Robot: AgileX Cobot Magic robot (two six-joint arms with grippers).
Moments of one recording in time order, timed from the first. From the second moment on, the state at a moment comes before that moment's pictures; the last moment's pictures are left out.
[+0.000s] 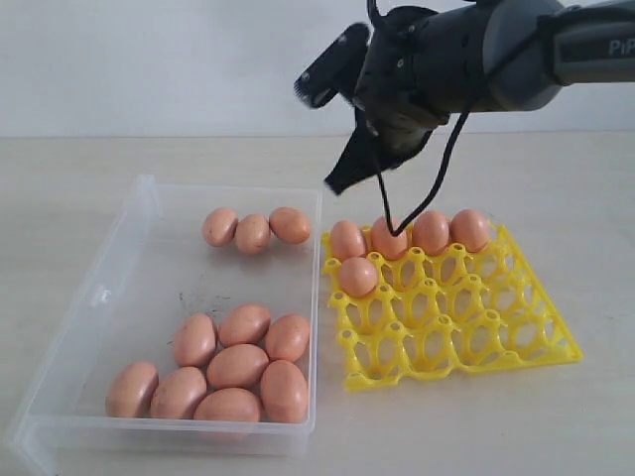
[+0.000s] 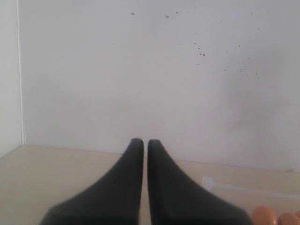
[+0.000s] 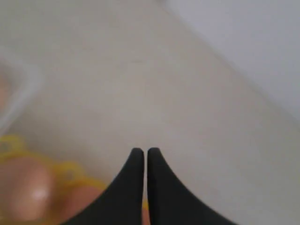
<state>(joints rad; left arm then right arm) 0.12 0.00 0.00 -0.32 -0.06 0.27 0.65 1.97 -1.47 -0.79 0.67 0.43</state>
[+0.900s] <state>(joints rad) 0.12 0.00 0.00 -0.32 -0.06 0.27 0.66 2.55 -2.39 0.17 1.16 0.15</state>
